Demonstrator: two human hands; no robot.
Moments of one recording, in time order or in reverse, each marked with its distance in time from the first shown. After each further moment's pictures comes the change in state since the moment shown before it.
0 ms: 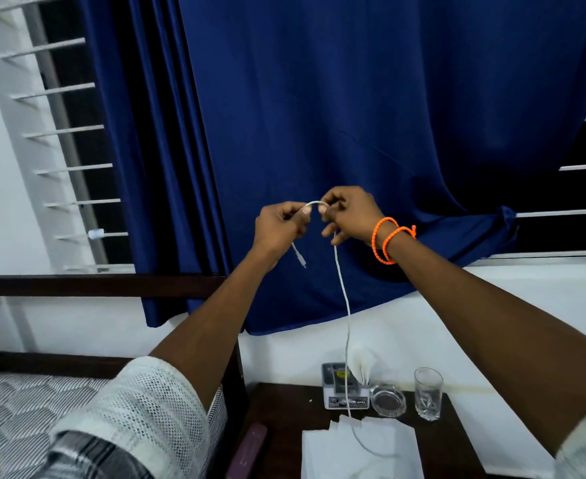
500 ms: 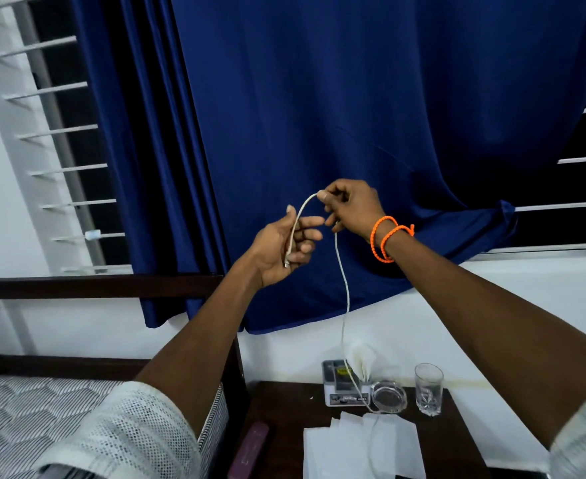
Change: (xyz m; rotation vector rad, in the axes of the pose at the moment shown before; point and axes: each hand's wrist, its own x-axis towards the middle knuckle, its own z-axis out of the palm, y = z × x) left_hand -0.019 -0.002 -0.003 -0.696 -0.413 -0.472; right_hand 0.002 0.004 -0.002 -0.043 0.162 -0.090
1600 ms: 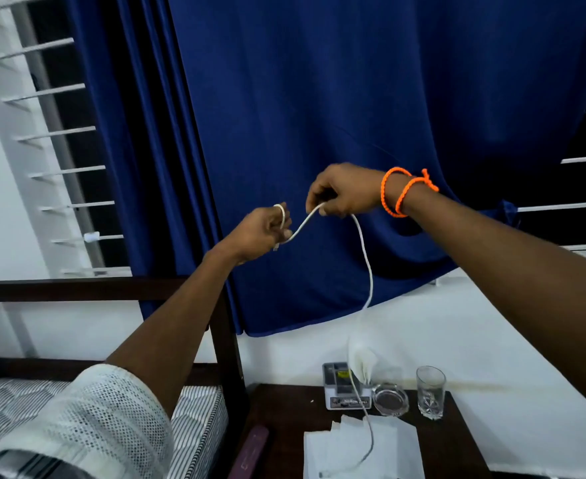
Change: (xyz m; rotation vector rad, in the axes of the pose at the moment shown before) left_hand 0.009 0.036 -0.036 0.980 0.099 0.192; right_hand 0.028 -0.058 -0.034 -0.645 -0.654 -0.304
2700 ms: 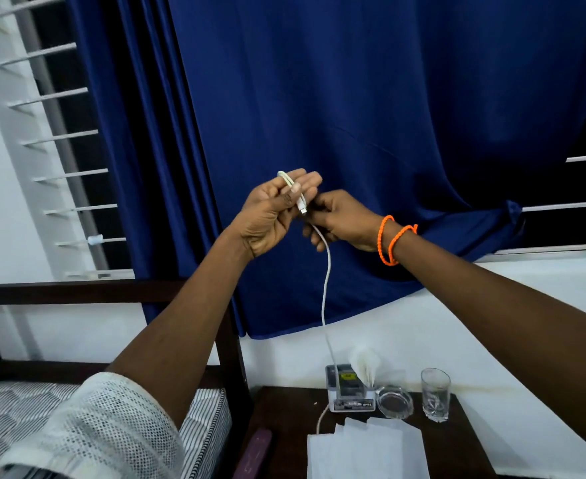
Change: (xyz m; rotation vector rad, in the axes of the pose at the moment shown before) left_hand 0.003 0.047 0.009 -1.039 -0.060 0.159; right_hand -0.004 -0.007 0.069 0.921 0.224 0.120
